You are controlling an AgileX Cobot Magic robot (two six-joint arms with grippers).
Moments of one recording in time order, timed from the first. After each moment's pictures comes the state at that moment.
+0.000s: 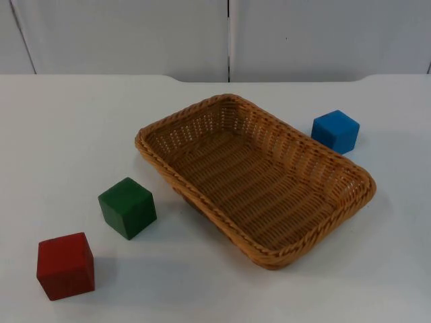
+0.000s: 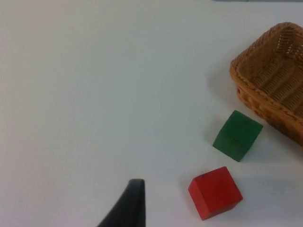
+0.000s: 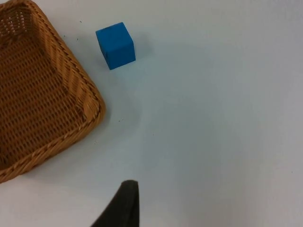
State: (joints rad) right arm 0.12 0.66 -0.73 0.01 0.88 -0.02; left arm 0.04 0.47 -0.60 -0.21 0.87 0.13
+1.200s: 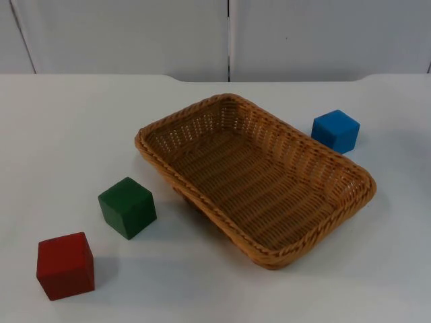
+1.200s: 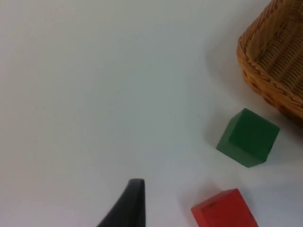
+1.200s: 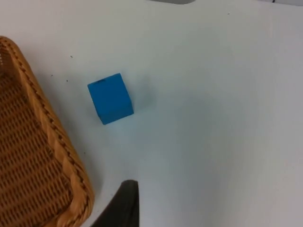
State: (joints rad) right arm 0.12 1.37 -1.24 0.03 0.81 -0.07; left arm 0.04 1.09 -0.79 -0.34 0.70 0.33
